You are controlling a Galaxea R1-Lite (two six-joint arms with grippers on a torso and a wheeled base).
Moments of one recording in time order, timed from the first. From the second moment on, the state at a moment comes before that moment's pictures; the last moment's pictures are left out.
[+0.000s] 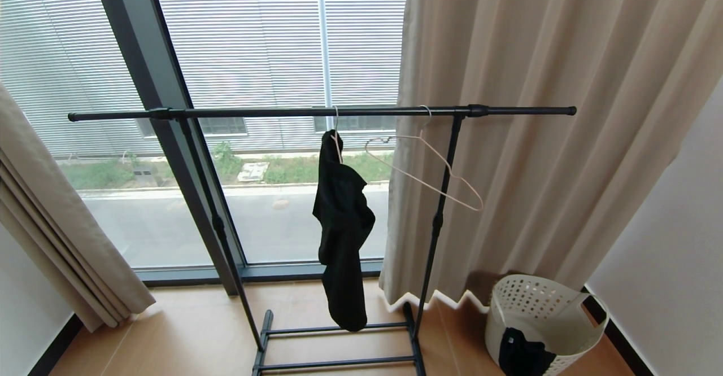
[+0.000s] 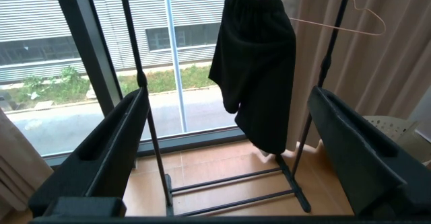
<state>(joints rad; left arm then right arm) -0.01 0.00 0.00 -0.08 -0.14 0.03 0.00 0.00 -0.06 0.13 0.03 0.02</state>
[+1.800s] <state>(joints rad) -0.01 0.00 0.00 -0.08 -0.14 0.02 0.00 0.00 -0.06 0.13 0.03 0.00</state>
